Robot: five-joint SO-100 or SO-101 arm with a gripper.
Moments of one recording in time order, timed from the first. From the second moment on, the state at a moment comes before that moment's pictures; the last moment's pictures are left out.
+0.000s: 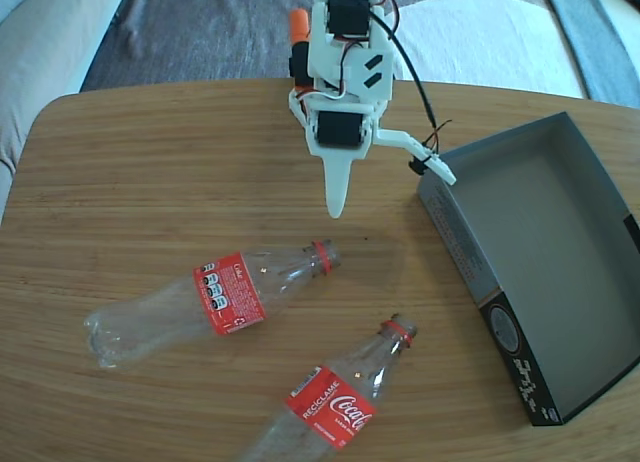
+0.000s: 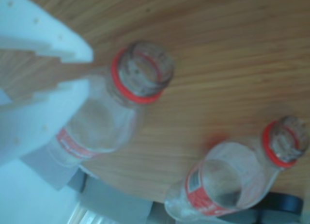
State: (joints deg) arm -2.5 185.4 164.1 60.3 3.3
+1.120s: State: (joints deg) arm -2.5 160.8 141.7 60.3 3.2
